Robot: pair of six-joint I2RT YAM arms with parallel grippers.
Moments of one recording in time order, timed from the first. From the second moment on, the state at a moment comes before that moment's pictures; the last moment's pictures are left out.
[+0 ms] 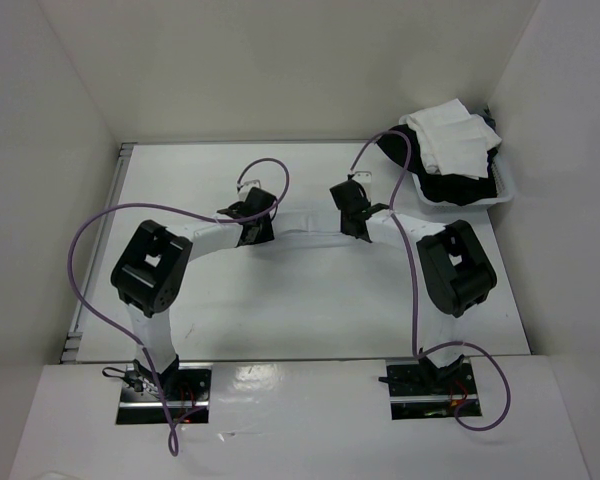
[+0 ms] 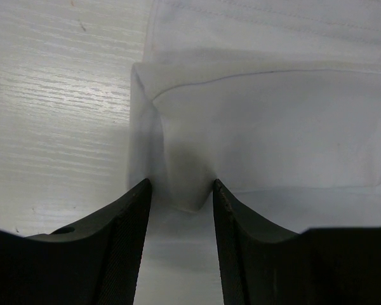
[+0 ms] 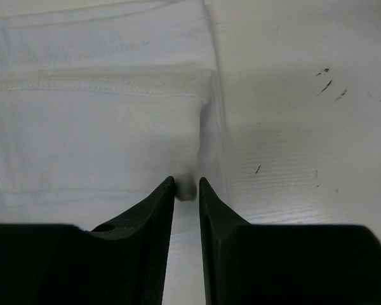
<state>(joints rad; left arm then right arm) -0.49 1.89 1.17 -0.21 -0.31 -0.63 0.48 1.82 1.13 -0.21 0.47 0.41</state>
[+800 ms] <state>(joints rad) -0.49 1.87 1.18 -0.21 -0.30 -0.61 0.48 1.82 1.13 -0.21 0.48 0.41</state>
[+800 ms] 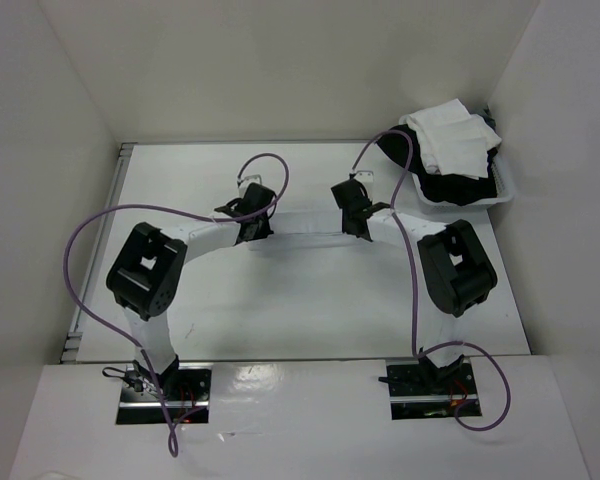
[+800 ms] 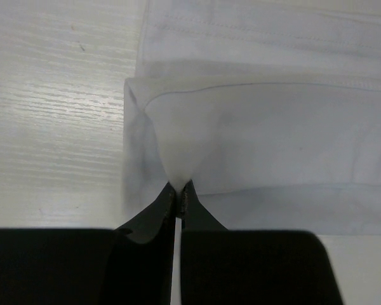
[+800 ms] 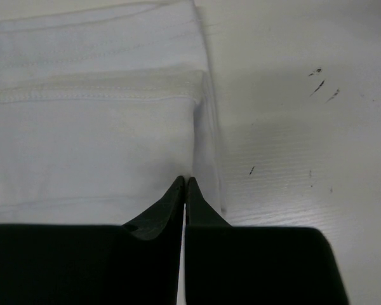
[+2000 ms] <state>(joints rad) -0.37 2.02 1.50 -0.21 -0.26 -0.55 0.36 2.12 1.64 -0.24 0.43 0.31</state>
